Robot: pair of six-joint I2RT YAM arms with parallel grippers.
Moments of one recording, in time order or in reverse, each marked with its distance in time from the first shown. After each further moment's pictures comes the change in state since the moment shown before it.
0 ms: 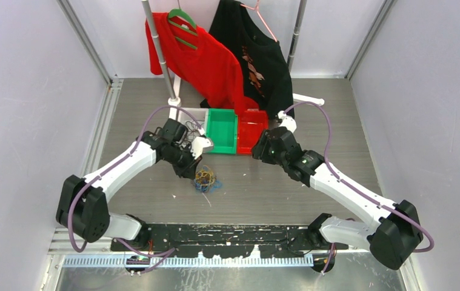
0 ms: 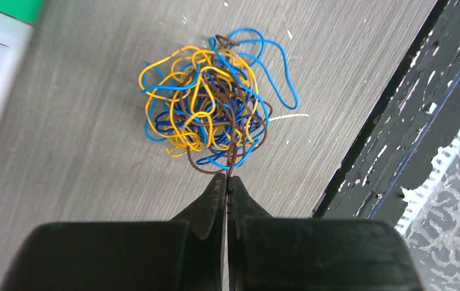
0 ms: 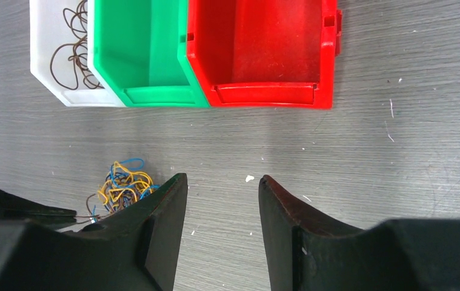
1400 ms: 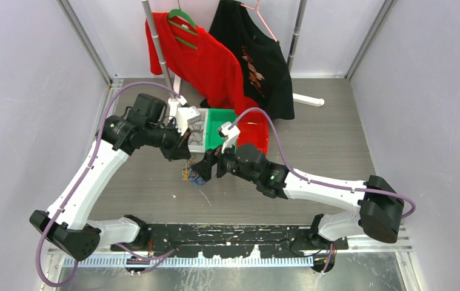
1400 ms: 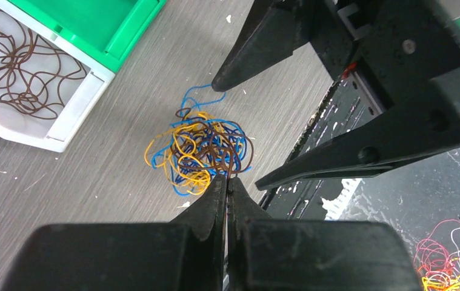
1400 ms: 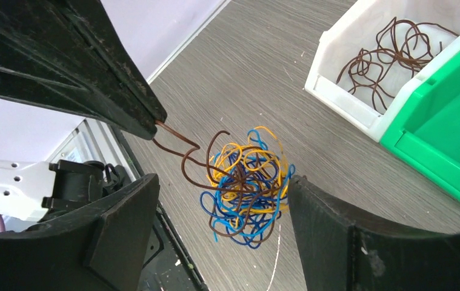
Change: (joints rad) left arm 0.000 -0.161 0.479 -0.351 0.002 -0.183; right arm 0.397 0.187 0.016 0.635 -0.174 -0.284
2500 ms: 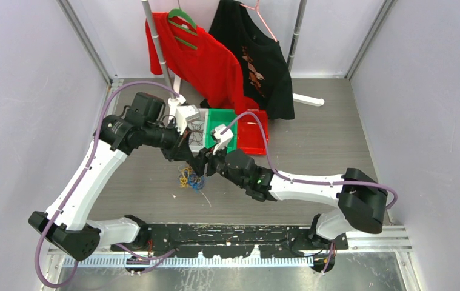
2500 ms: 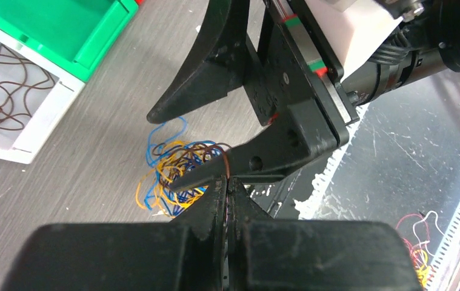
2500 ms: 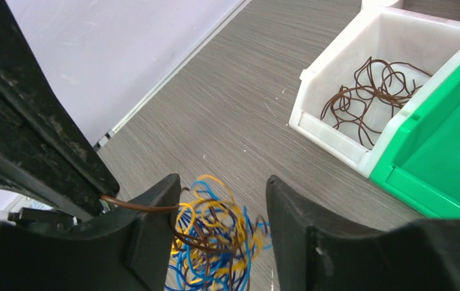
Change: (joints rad) left arm -0.002 0.000 0.027 -0.012 0.080 -0.055; right arm 0.047 0.149 0.008 0.216 0.164 -0.048
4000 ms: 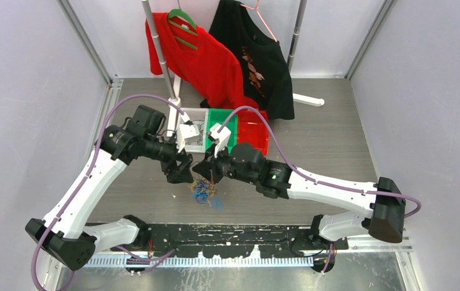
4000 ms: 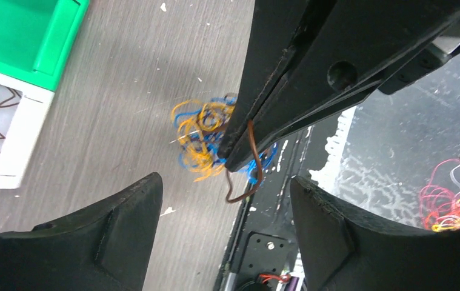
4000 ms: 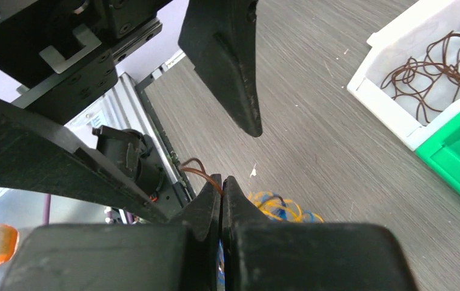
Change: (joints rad) left arm -0.003 -0.080 -0.149 -0.021 0.098 0.219; right arm 0.034 -0.167 0.140 -0.411 -0.204 -0.030
